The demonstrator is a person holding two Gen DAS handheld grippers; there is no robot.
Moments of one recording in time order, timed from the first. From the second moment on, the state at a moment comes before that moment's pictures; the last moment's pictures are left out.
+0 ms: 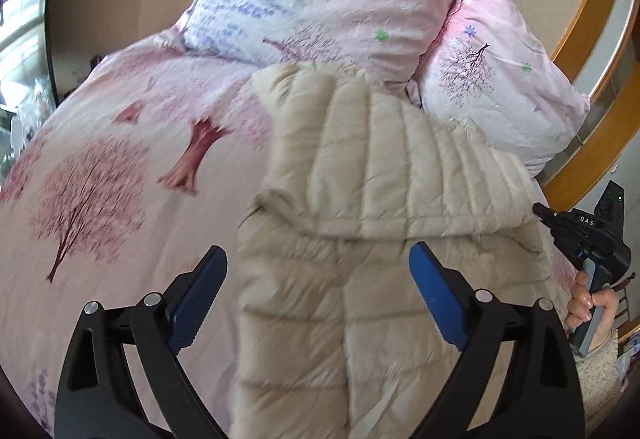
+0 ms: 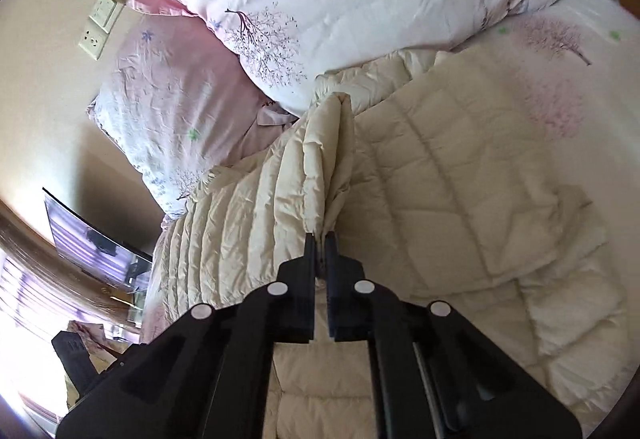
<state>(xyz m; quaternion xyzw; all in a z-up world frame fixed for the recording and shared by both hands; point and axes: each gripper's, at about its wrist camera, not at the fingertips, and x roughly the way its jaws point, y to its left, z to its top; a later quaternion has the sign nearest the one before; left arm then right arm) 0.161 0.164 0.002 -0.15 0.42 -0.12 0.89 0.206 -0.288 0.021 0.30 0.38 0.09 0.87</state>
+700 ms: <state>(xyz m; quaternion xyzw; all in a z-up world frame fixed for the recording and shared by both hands) 0.066 0.202 -0.029 -0.19 0.46 -0.20 0.84 0.133 -0.345 0.017 0.29 0.46 0.11 0.83</state>
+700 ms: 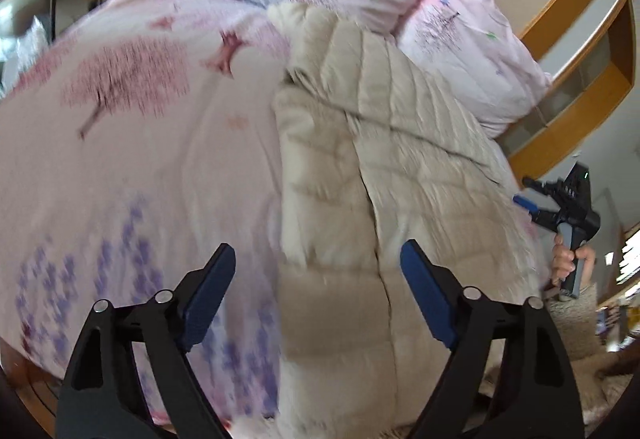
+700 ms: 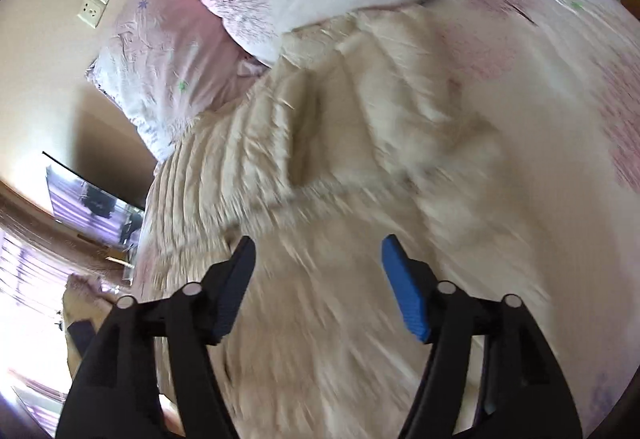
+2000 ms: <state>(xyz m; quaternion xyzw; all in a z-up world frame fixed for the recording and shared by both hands) -0.017 0.176 -0.036 -0.20 0.47 -0.29 0.81 -0.029 -0.396 -0.005 0.27 0.50 0.21 0.79</state>
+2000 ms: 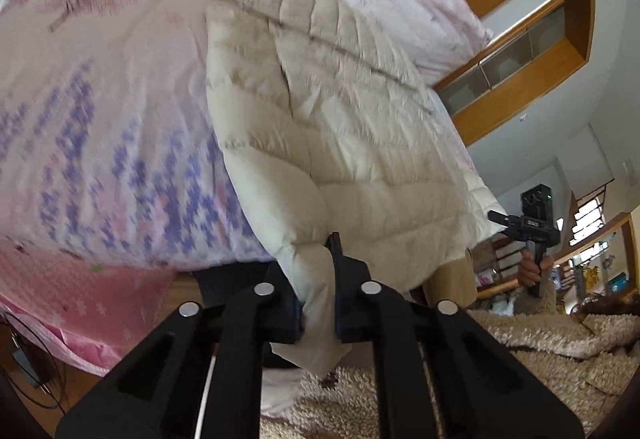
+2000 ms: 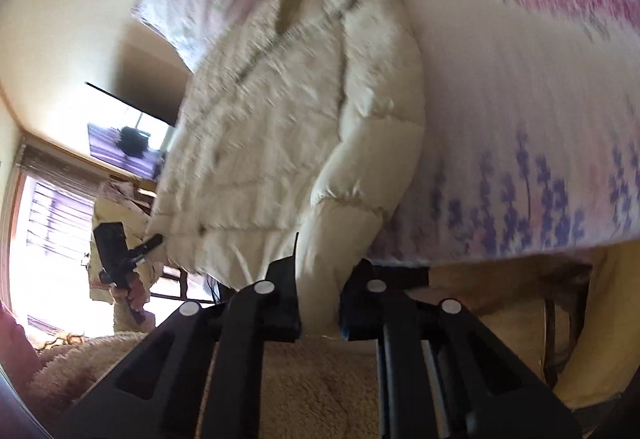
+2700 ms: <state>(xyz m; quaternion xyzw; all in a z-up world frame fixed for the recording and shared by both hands) 0.052 0.199 0.076 -0.22 0.26 -0.23 0.91 -0.002 -0.365 0.133 0.13 0.19 0.10 0.97</state>
